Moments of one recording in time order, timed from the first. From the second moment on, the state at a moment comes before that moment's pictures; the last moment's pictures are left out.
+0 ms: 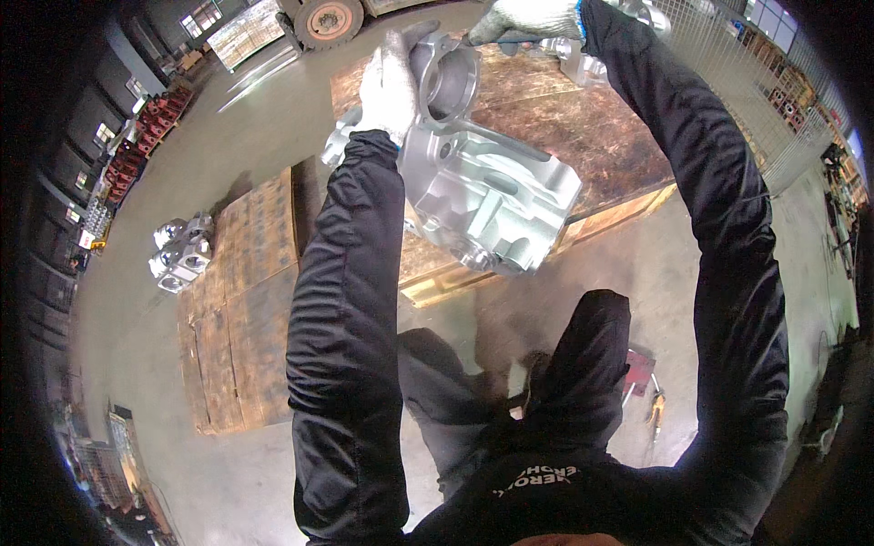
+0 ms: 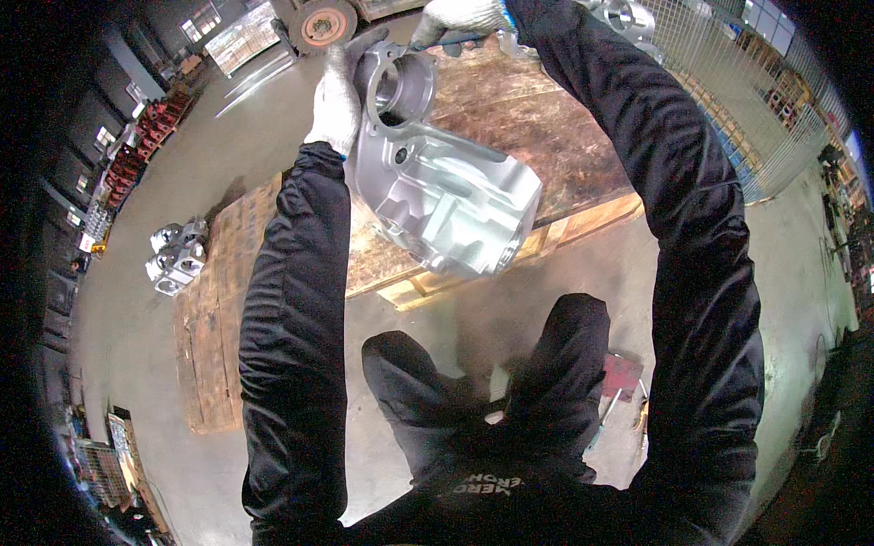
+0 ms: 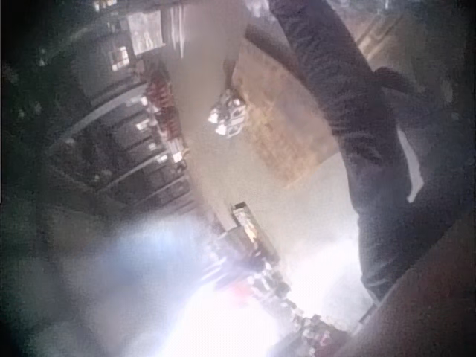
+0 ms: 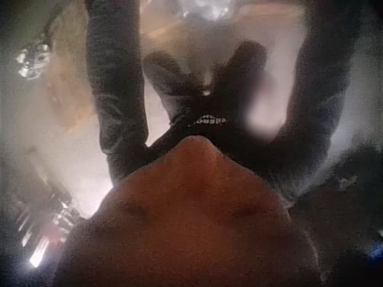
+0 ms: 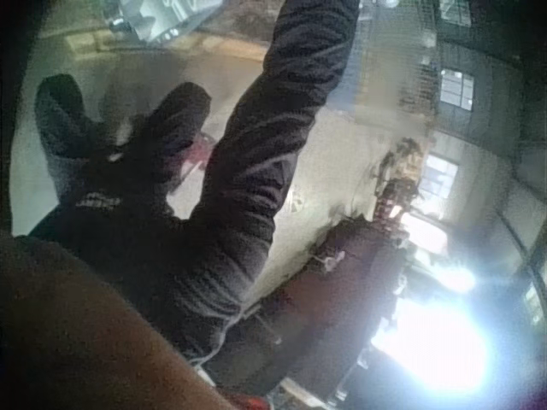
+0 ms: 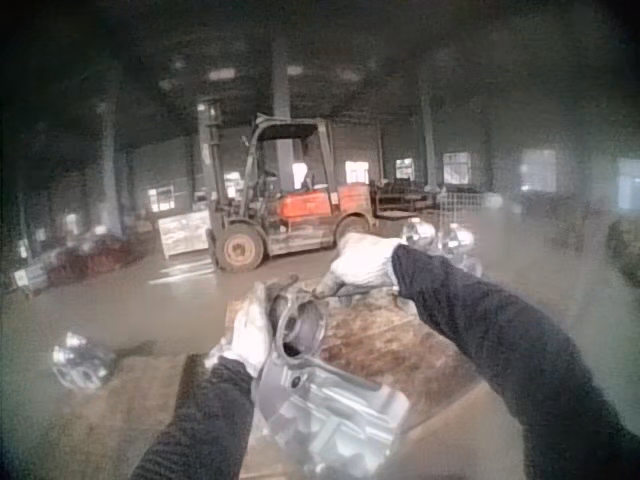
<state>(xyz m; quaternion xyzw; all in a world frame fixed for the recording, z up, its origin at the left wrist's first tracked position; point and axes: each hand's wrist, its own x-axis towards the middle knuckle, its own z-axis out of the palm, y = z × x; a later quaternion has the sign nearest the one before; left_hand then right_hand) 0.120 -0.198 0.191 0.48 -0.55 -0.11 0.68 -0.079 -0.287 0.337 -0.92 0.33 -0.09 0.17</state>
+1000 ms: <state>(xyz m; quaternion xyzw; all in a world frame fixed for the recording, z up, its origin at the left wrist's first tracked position) 0.113 -0.192 0.194 0.53 -0.58 -0.02 0.62 -0.085 -0.337 0.128 -0.90 0.22 -0.18 0.34</state>
